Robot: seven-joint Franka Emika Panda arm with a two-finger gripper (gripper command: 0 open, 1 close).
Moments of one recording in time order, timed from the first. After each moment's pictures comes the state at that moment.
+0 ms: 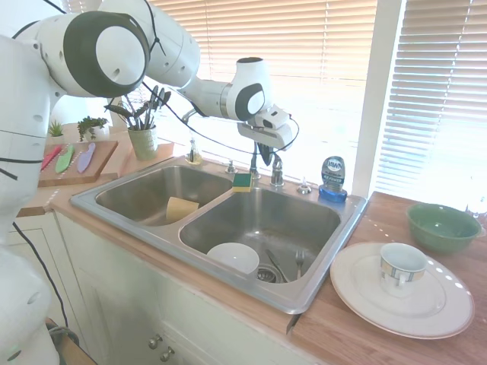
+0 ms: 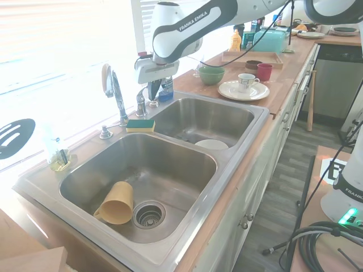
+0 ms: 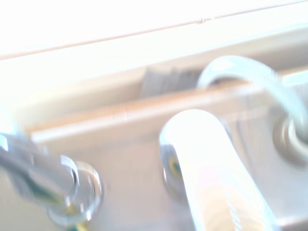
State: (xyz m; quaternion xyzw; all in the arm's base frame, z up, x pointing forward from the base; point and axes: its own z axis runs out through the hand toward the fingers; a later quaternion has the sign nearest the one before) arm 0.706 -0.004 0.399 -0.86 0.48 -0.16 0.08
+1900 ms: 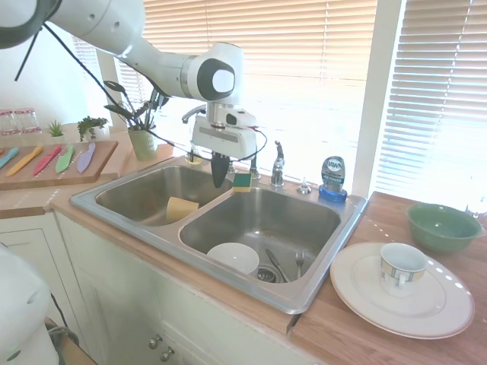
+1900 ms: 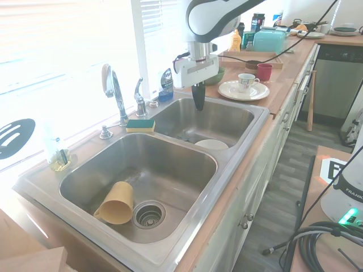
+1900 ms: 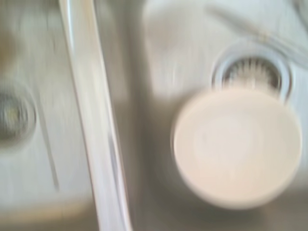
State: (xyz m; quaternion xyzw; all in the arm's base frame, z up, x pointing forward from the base) arm 0.496 0.013 0.417 -0.89 0.45 0.07 -0.02
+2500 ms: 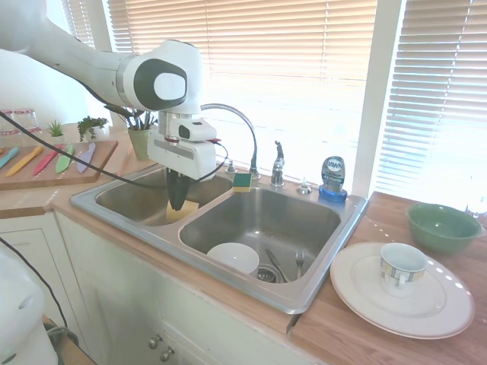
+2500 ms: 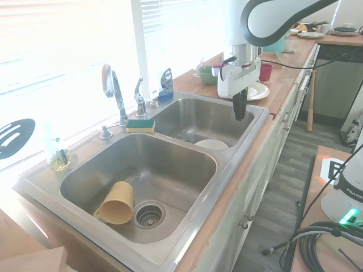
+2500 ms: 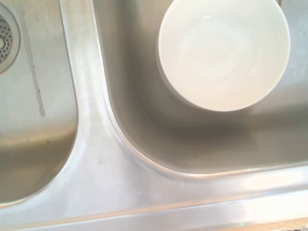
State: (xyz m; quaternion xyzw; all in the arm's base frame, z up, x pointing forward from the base) arm 0.396 0.013 0.417 -0.89 0.45 0.07 -0.02
